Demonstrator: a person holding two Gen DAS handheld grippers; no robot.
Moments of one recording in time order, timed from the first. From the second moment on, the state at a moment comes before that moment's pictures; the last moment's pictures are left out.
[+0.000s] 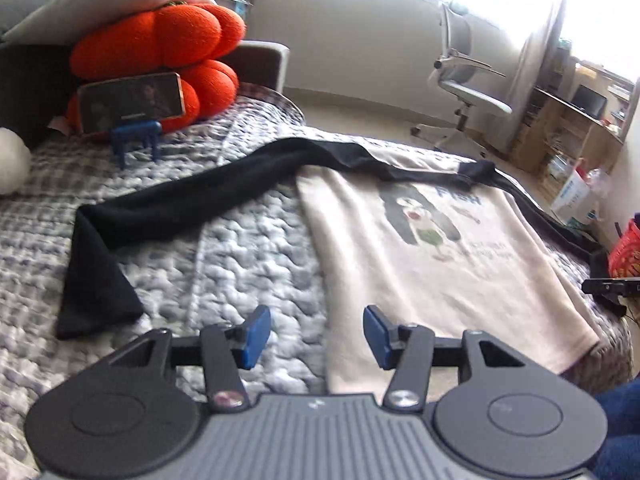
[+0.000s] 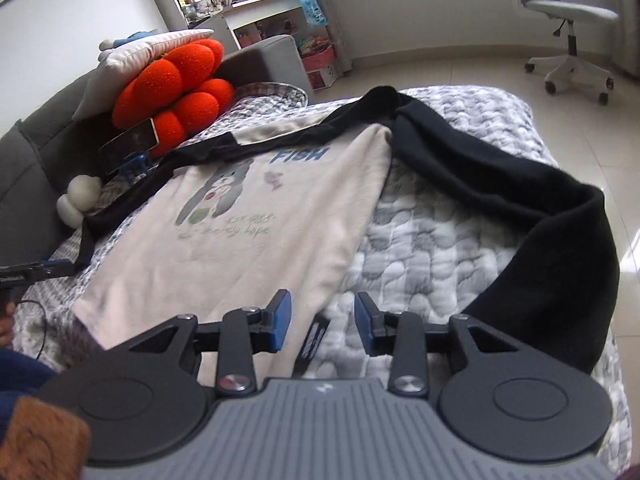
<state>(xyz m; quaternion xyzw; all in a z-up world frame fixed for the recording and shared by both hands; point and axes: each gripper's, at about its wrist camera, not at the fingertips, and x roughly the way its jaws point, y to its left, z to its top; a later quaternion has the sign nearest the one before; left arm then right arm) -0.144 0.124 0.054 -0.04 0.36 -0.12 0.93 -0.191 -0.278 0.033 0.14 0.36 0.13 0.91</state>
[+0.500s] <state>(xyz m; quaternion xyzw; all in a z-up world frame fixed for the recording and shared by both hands) -0.145 0.105 0.045 -0.08 0.38 -0.11 0.92 -0.229 -0.266 0.029 0.15 0.35 0.14 0.91</state>
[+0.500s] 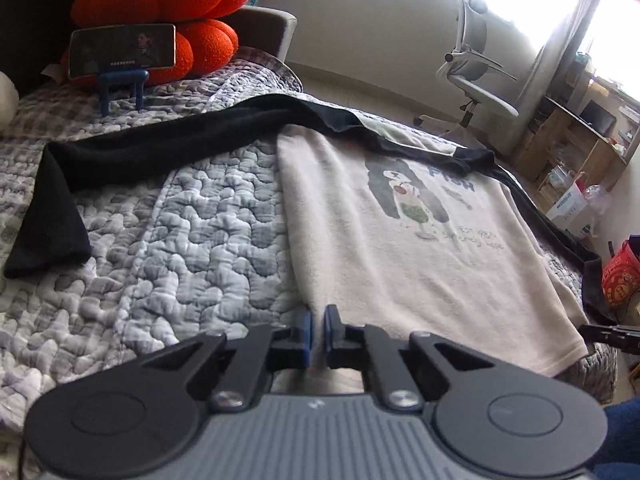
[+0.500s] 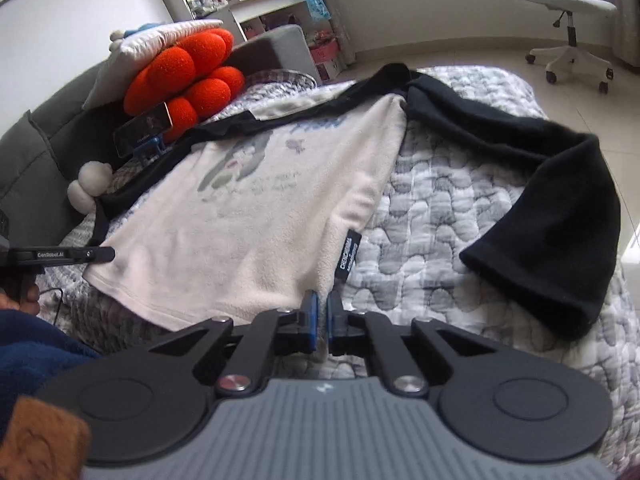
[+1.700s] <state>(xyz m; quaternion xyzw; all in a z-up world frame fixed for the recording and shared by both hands) -0.053 0.073 0.064 0.00 0.36 -0.12 0.93 -0.105 -0.249 0.062 0.02 0.33 0.13 0.94</state>
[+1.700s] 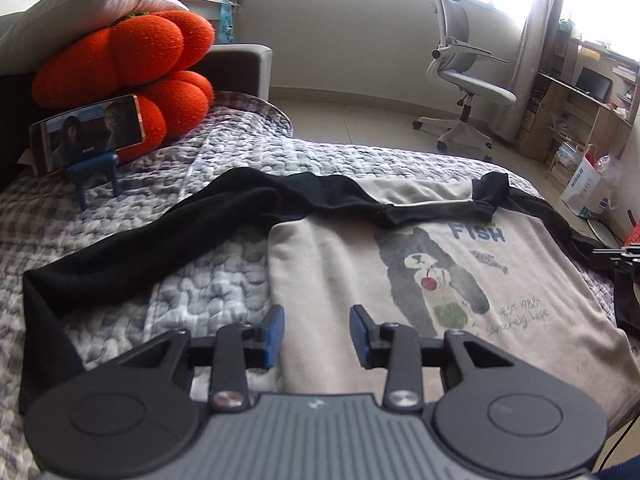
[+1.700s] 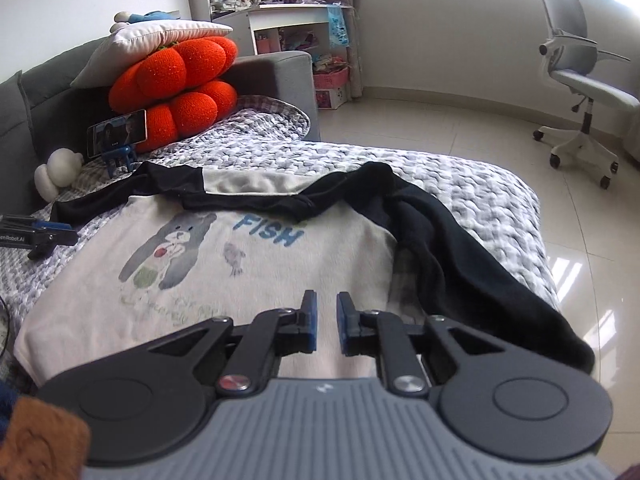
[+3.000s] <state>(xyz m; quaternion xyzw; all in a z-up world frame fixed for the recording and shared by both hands) 0.104 0.118 0.047 -0.12 0.34 -0.04 0.93 0.120 -0.228 0.031 -0.01 0.33 0.02 0.94</state>
